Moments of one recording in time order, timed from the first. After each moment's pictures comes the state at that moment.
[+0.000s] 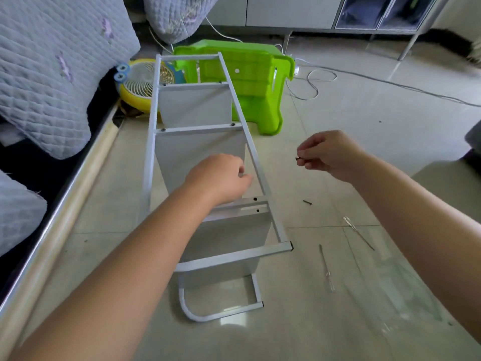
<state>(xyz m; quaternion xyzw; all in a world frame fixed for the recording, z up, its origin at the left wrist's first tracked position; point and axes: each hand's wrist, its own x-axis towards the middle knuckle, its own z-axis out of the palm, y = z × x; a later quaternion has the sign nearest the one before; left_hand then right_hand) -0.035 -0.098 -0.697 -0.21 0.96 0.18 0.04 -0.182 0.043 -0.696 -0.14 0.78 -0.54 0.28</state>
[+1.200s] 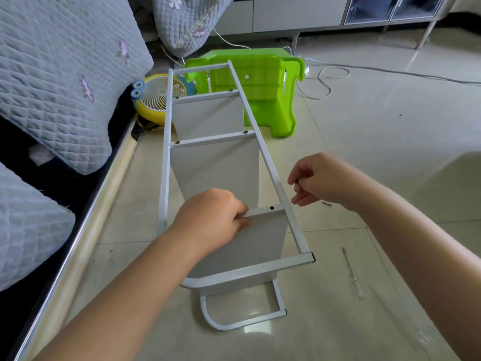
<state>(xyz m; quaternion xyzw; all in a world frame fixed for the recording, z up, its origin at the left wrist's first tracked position) 0.017 -0.100 -0.703 -0.08 0.99 0.04 0.06 -0.116 0.037 -0.681 -0.25 0.85 -0.35 0.32</state>
